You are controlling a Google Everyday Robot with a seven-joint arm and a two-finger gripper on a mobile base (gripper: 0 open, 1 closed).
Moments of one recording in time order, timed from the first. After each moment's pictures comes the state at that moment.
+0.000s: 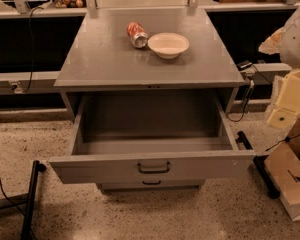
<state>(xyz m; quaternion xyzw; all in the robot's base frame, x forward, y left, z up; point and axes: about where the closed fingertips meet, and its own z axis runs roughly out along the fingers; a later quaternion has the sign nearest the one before) 0.438 -0.215 0.981 -0.60 0.78 -0.04 0.17</state>
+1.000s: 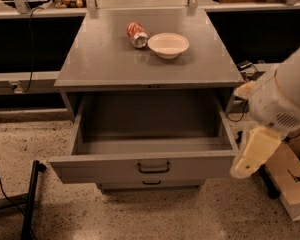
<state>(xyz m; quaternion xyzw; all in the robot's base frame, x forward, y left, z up) 0.413 -0.177 0.897 -0.60 0.77 0.01 0.19</state>
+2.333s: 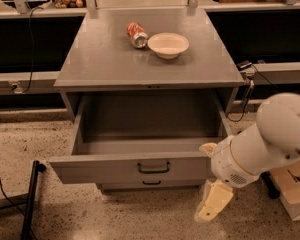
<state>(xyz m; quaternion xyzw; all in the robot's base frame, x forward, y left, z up) 0.386 -0.127 0.744 -0.60 0.77 0.14 0.18</state>
